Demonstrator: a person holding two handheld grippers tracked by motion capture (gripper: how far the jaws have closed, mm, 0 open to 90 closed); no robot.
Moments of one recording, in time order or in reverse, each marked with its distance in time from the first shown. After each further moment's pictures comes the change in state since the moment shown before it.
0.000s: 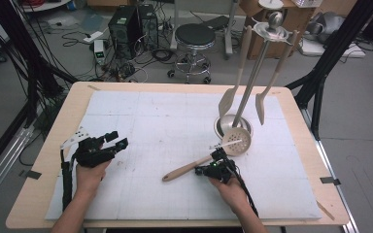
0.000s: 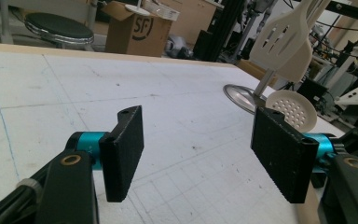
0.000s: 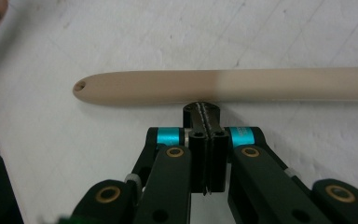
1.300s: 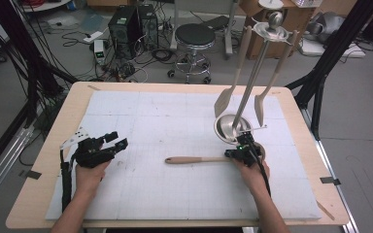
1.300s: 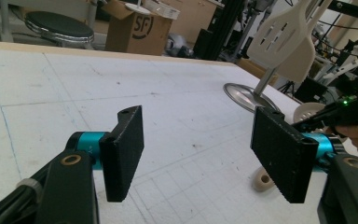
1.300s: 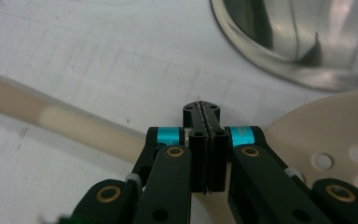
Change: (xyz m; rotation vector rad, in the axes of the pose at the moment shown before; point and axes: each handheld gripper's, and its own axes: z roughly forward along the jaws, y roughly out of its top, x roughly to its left) left arm 0.000 -0.001 -0.001 0.008 0.001 -0.004; right arm -0.068 0.017 -0.051 -0.029 -0.325 0.098
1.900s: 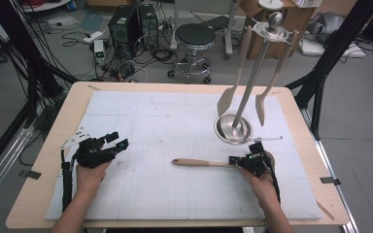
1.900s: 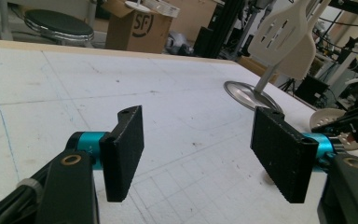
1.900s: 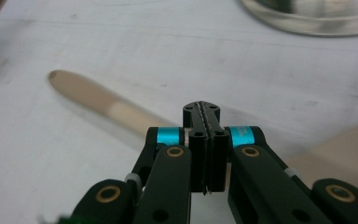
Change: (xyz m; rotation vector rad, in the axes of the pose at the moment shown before) left arm 0.000 -0.001 0.002 0.007 0.003 0.006; right arm -0.007 -0.032 -0.022 -0.095 0.170 0.047
